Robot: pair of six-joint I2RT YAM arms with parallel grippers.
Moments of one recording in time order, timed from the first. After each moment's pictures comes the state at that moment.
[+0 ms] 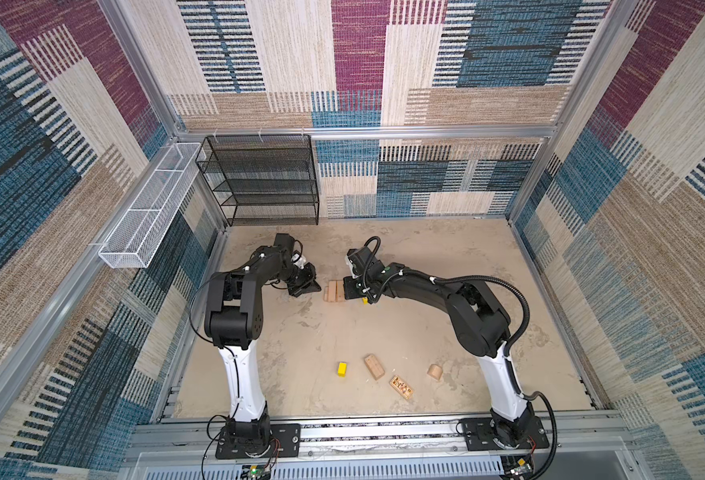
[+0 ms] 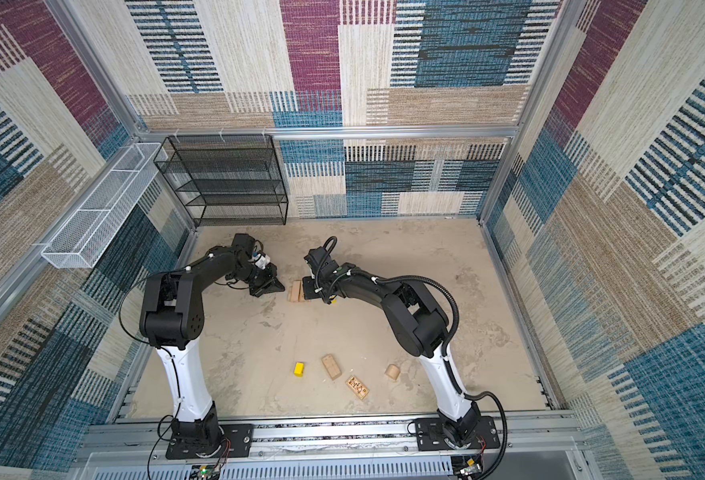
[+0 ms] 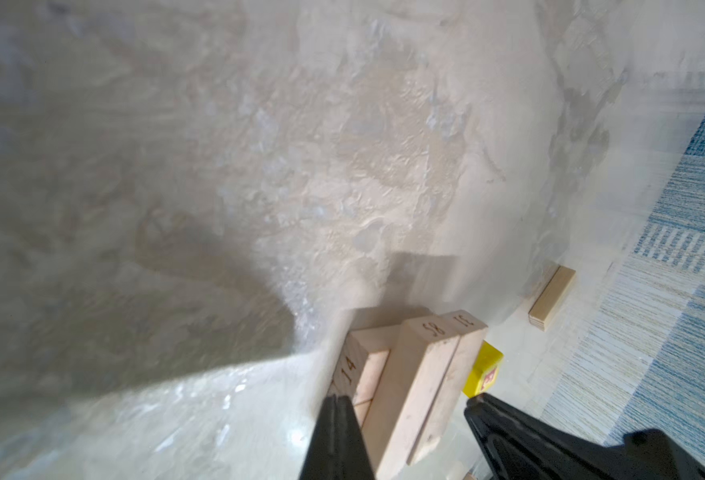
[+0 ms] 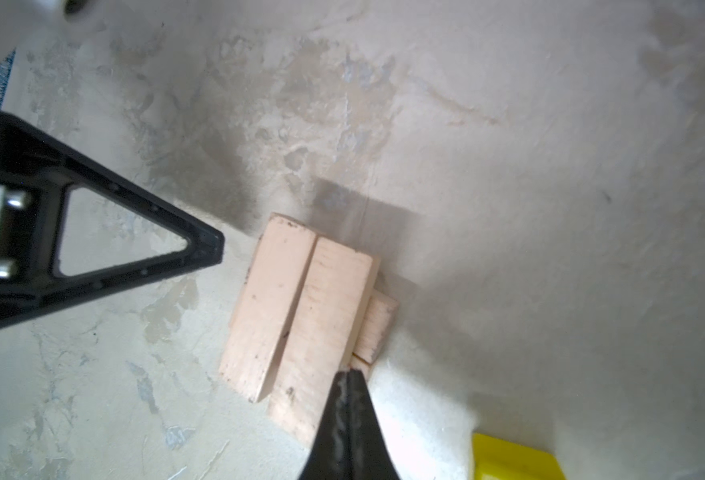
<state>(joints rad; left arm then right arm) -0.09 2.08 1.49 -0.75 0.56 -0.44 0.74 2.18 1.64 -0.36 -0.11 0.49</state>
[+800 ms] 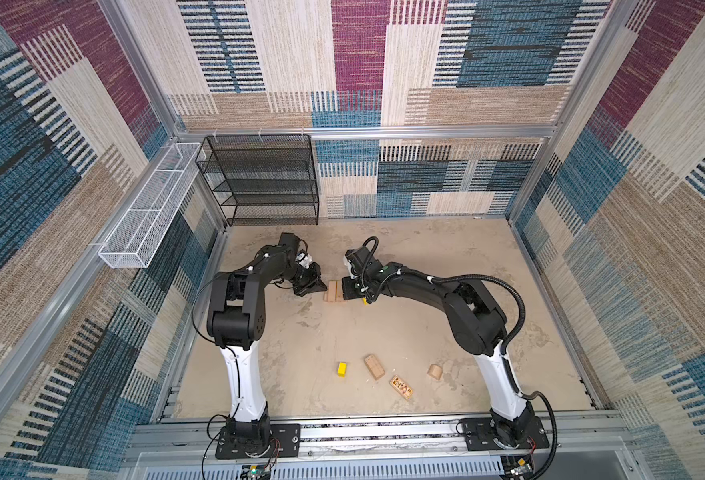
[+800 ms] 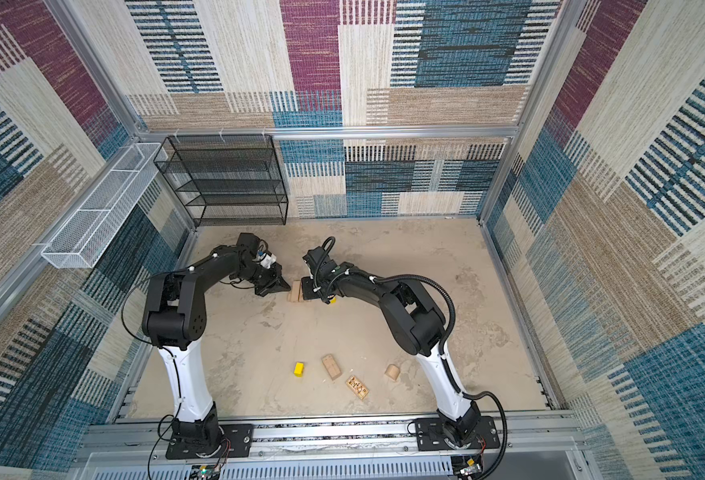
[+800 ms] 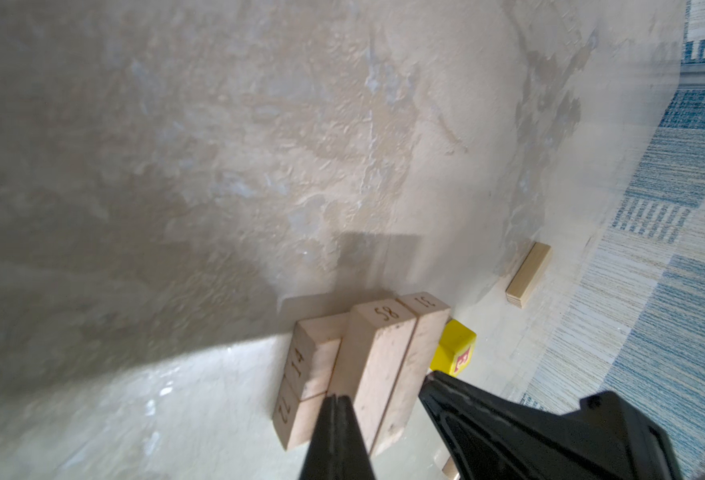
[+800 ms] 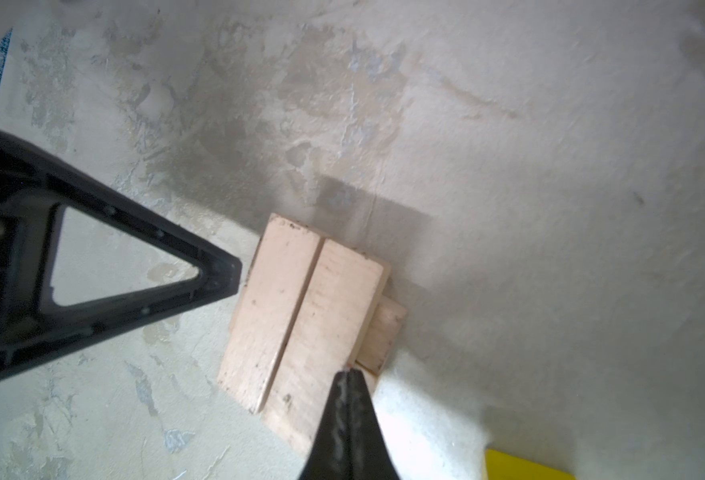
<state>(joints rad) -0.11 2.08 1.50 -0.75 0.61 -0.44 0.74 2.21 1.66 -0.39 -0.13 0.48</state>
